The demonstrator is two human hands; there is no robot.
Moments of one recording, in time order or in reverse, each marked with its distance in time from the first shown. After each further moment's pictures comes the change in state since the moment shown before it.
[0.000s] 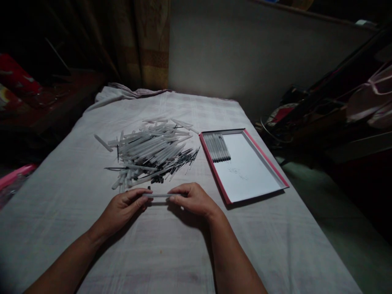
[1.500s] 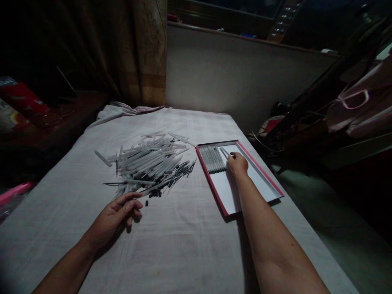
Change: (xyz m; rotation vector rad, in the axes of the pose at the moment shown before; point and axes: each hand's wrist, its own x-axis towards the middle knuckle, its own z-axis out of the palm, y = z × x) left_hand 0.006 0.004 -0.013 -0.379 0.062 -0.166; right_hand 0.047 0.009 -0.206 -0.762 1.176 0.275
